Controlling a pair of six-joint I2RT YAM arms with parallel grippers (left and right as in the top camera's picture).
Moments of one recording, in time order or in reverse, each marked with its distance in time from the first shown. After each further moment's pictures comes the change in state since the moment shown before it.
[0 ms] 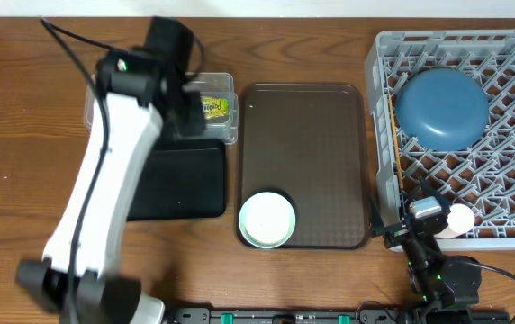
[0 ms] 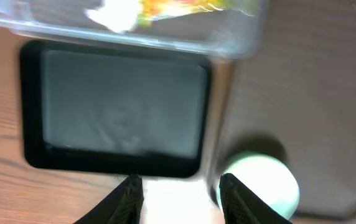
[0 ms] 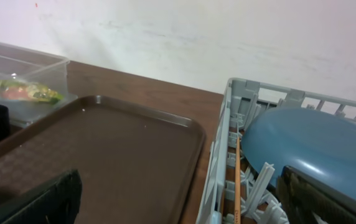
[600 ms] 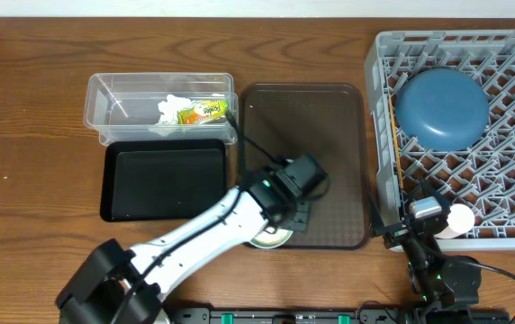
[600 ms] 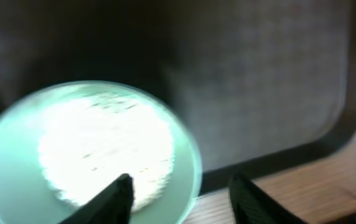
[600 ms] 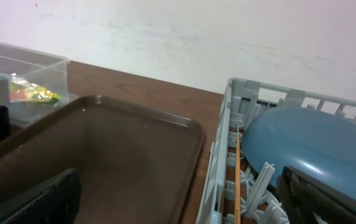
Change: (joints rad) left arm -0.576 -0.008 -0.660 0.671 0.110 -0.269; right arm 0.000 0.000 0.000 0.000 0.000 0.000
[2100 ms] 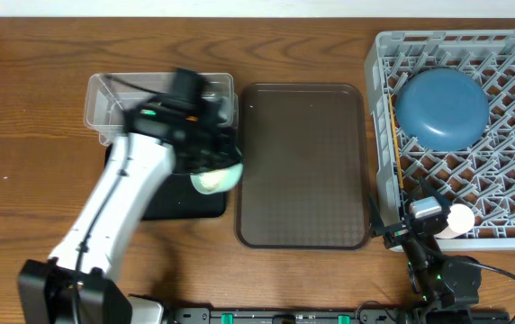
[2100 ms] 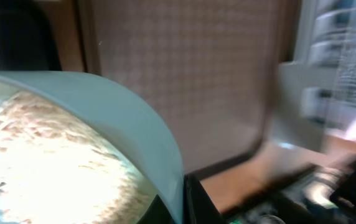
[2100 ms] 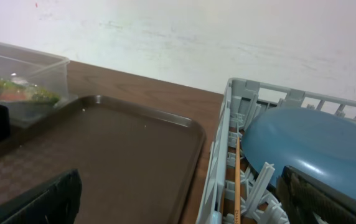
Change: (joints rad) left arm 0.686 -0.064 0.196 -0.265 0.526 0.406; right arm 0.000 0.000 0.000 0.000 0.000 0.000
